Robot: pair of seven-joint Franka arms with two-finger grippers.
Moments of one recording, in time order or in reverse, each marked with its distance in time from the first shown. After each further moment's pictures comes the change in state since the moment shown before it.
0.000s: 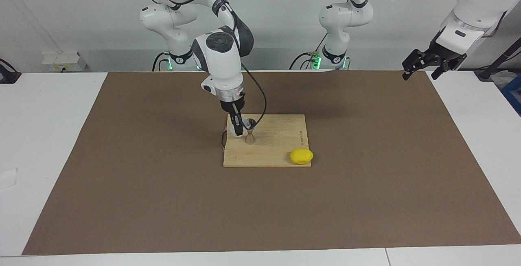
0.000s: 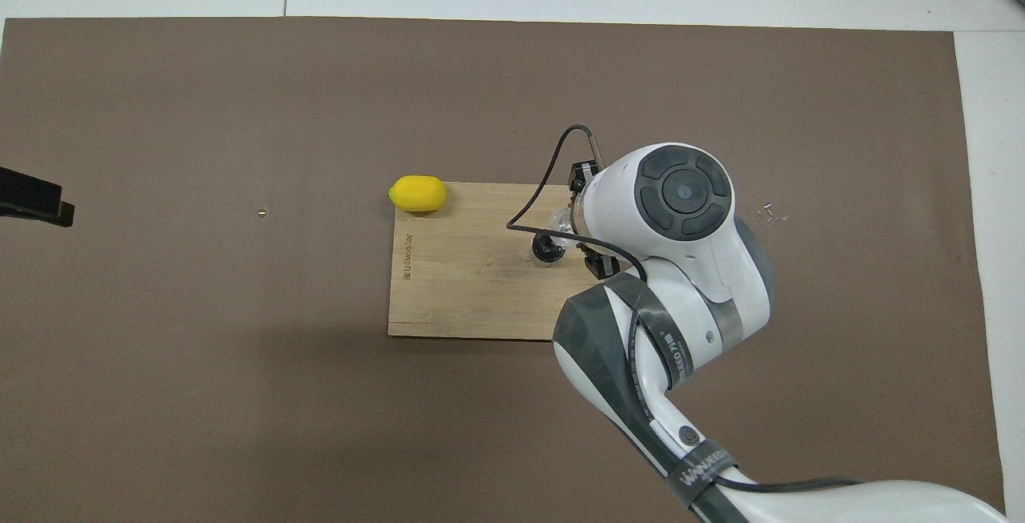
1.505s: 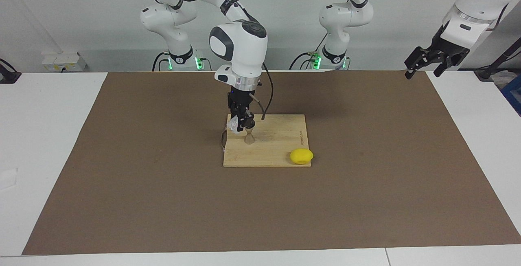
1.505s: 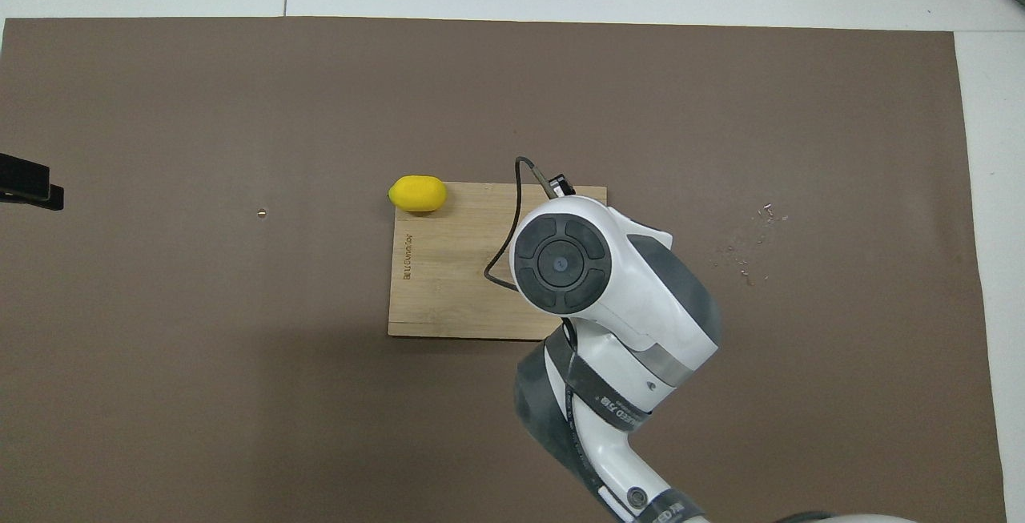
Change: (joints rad) left arm 0.003 -0.002 0.007 0.031 -0.010 0.018 -0.066; right arm 0.096 -0.002 0.002 0.029 -0.330 -0.092 0.000
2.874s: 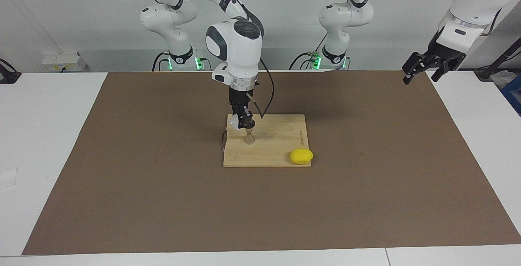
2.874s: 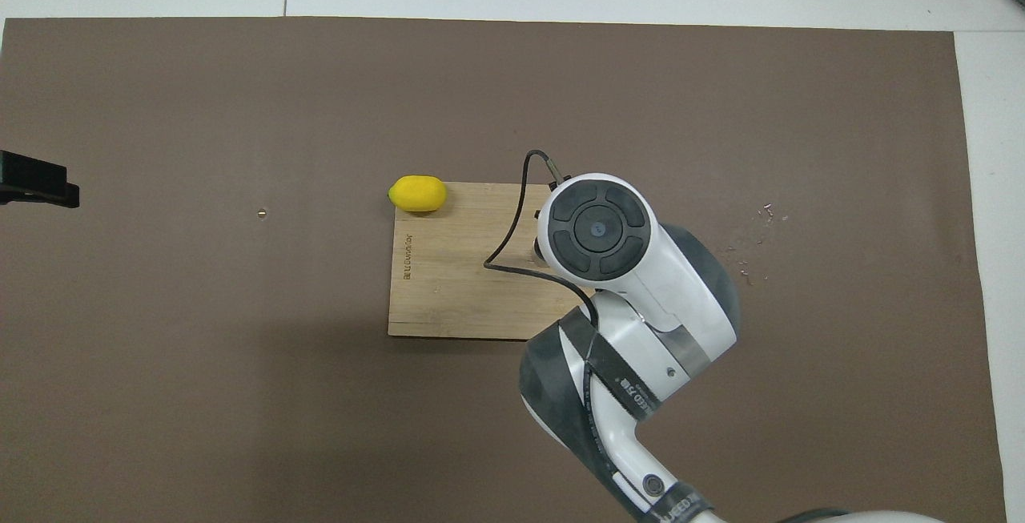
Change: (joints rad) left arm 0.000 -0.030 -0.005 -0.085 0.000 0.084 -0.008; right arm -0.033 -0.004 -0.002 0.018 0.181 -0.036 -0.027
